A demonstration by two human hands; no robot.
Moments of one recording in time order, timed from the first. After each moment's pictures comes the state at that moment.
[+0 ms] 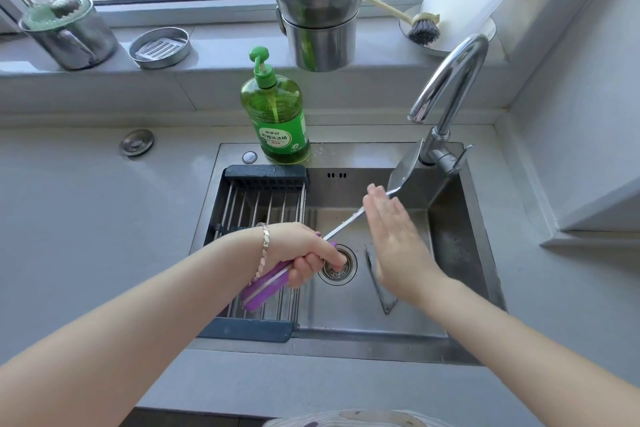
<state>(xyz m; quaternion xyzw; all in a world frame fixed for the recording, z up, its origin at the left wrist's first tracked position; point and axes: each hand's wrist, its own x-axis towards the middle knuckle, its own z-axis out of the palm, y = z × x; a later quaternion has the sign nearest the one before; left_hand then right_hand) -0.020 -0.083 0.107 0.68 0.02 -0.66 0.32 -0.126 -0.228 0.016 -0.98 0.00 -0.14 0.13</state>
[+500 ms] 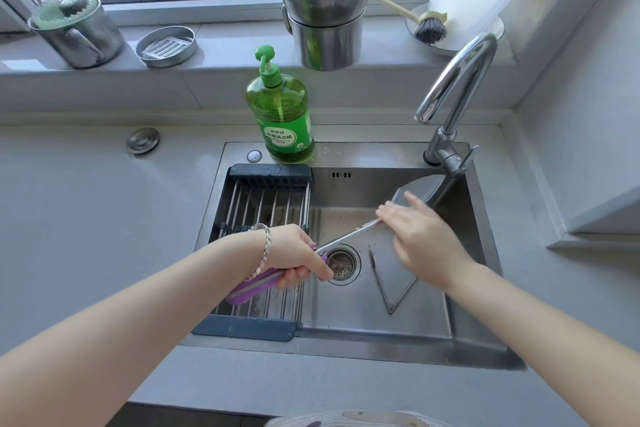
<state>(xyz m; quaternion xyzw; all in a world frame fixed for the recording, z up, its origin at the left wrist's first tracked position) -0.011 -0.071 0.099 0.75 -0.07 -0.62 0.21 -0.121 -0.267 0.018 -0.98 -0.07 -0.18 0.08</state>
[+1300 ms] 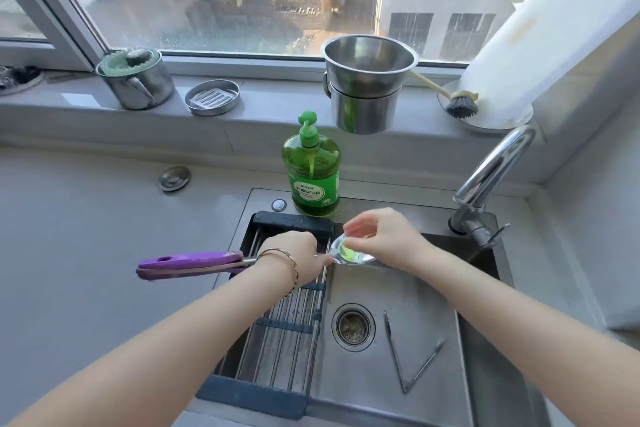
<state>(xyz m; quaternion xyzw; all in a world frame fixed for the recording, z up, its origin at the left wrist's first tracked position) 0.055 -0.074 0.088 0.95 -0.24 -0.22 -0.02 -0.001 -0.228 0.103 -0.87 0.11 0.10 0.47</state>
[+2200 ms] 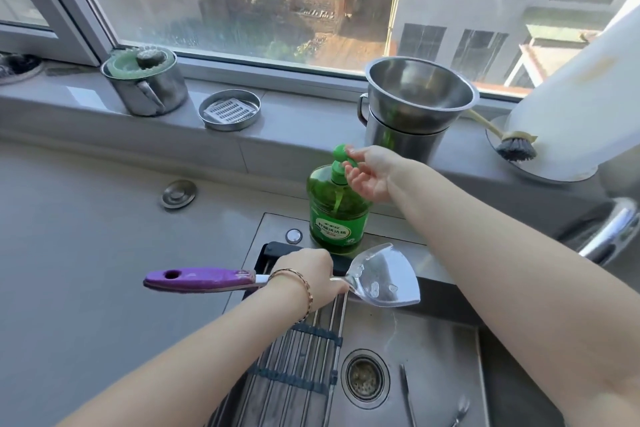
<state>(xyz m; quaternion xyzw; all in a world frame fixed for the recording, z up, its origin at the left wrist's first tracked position) 0.128 -0.070 0.074 0.94 -0.23 -0.23 0.04 0.199 -0.219 0.138 -0.49 0.37 0.19 0.77</state>
